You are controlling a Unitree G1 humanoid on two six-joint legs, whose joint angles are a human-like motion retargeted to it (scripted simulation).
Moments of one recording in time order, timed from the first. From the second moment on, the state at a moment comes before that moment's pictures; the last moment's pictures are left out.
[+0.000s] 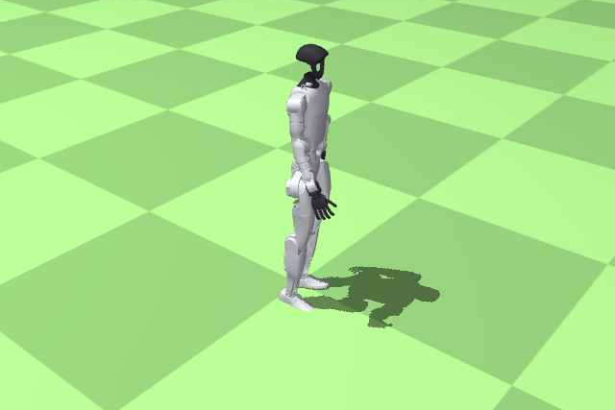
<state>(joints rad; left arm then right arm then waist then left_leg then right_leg) 0.07 0.09 0.17 1.54 0.39 0.05 -0.09 -0.16 -0.14 -0.20 1.28 -0.44 -0.11 0.02 -0.07 -0.01 -0.08 -0.07 -0.10 0.30 0.01 -0.09 0.08 -0.09 -0.06 -0.17 0.05 0.05 0.08</state>
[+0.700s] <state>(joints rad) 0.10 0.09 0.11 1.64 0.54 0.08 -0.06 -0.08 -0.14 -0.22 1.67 -0.43 0.02 0.04 -0.08 0.03 -0.17 -0.07 -0.07 0.32 0.02 -0.14 0.08 -0.11 -0.02 -0.11 0.06 0.04 0.06</state>
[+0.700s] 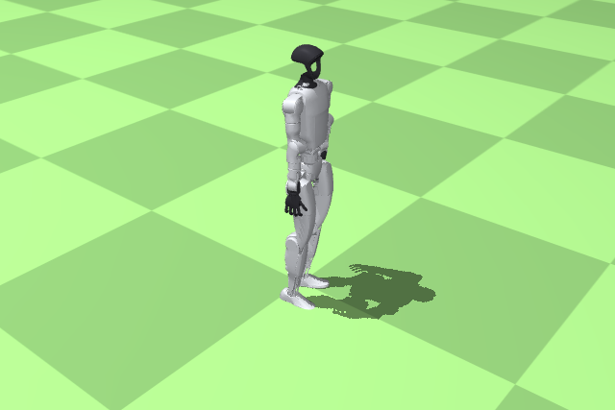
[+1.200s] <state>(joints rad) 0.02 0.06 0.03 1.58 0.55 0.04 -0.14 -0.04 -0.12 -0.11 1.70 -0.66 0.07 0.07 -0.09 0.01 -0.18 -0.06 -0.07 0.28 0.00 -0.12 0.07 -0.08 -0.02 -0.15 0.05 0.02 0.05</state>
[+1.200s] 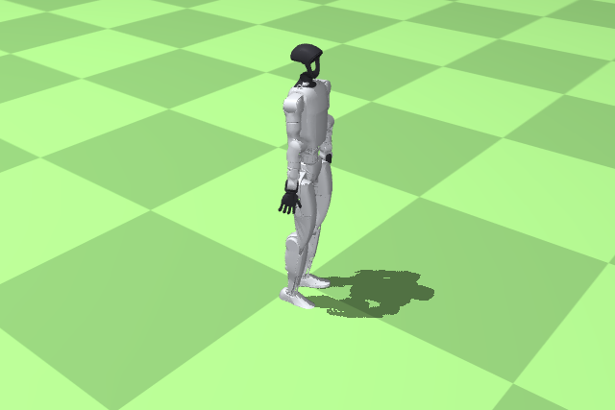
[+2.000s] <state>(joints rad) 0.02 0.07 0.02 1.58 0.56 0.06 -0.10 -0.08 -0.10 -0.12 1.68 -0.60 0.06 0.09 -0.12 0.02 -0.19 -0.09 -0.08 0.27 0.01 -0.12 0.07 -0.11 -0.04 -0.15 0.05 0.03 0.05</state>
